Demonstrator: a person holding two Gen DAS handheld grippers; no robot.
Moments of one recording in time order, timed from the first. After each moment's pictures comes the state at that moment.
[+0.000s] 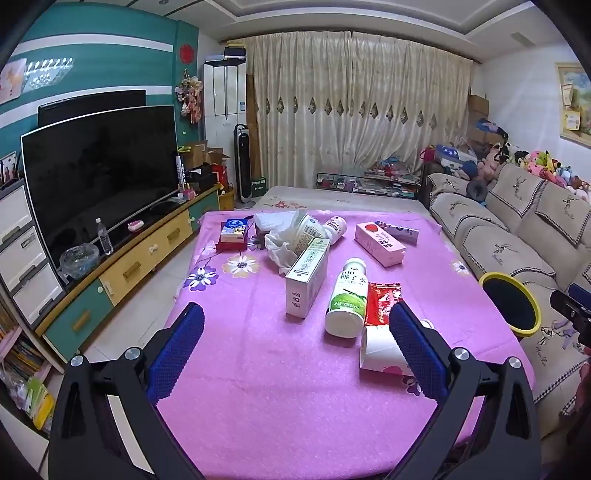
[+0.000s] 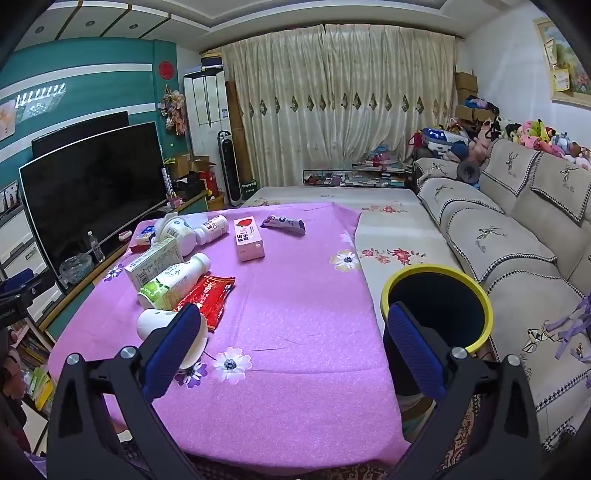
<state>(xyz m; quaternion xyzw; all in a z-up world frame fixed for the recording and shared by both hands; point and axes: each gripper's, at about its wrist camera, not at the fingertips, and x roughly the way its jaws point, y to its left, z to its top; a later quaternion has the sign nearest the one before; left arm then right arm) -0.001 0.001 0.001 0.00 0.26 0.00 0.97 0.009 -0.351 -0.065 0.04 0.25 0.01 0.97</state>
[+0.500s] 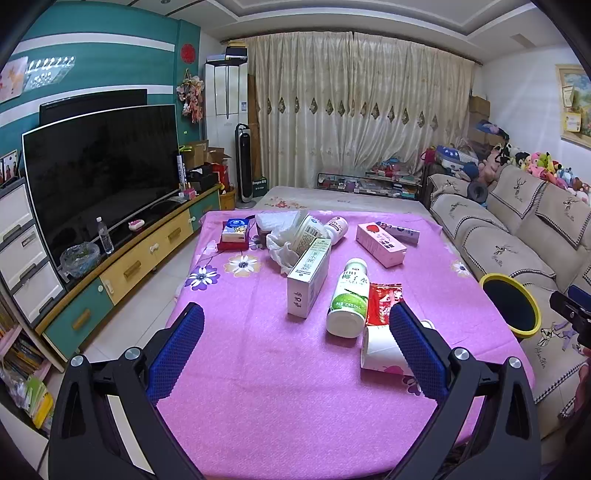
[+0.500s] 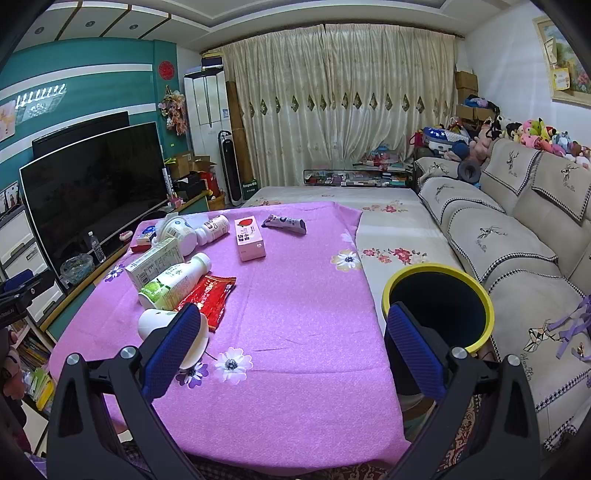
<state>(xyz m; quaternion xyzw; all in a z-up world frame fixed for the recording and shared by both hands) -0.005 0.001 0.003 0.00 0.26 -0.01 0.97 0.008 -0.351 -0.065 0.05 0.25 0.01 0.97</state>
